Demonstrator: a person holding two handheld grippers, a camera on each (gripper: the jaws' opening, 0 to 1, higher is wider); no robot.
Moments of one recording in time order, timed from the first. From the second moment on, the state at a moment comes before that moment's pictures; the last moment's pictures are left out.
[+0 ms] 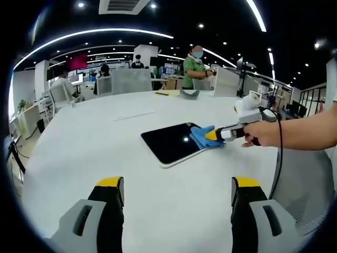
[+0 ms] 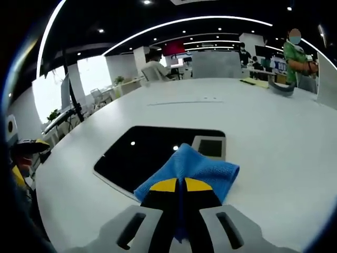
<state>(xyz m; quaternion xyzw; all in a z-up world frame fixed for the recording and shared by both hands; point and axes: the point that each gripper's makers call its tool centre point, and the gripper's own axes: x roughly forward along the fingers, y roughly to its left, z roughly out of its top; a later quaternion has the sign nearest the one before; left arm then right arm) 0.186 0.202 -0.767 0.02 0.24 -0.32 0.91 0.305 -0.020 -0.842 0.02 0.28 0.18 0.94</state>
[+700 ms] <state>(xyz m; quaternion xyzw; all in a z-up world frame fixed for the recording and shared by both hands) 0.187 0.204 -0.768 0.02 0.24 -0.32 0.91 0.306 -0.020 -0.843 0.04 0.29 0.17 0.94</state>
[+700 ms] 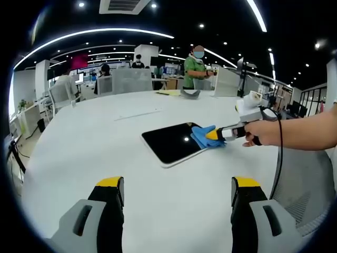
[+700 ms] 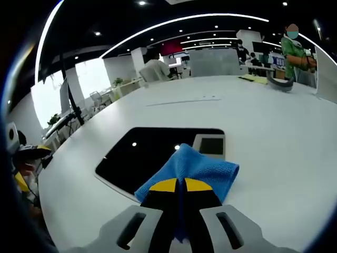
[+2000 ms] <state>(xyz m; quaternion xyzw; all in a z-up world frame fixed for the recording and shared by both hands) 0.186 0.210 -0.768 0.02 0.25 -0.31 0.92 0.333 -0.034 -0.842 0.02 0.31 0.17 0.93</state>
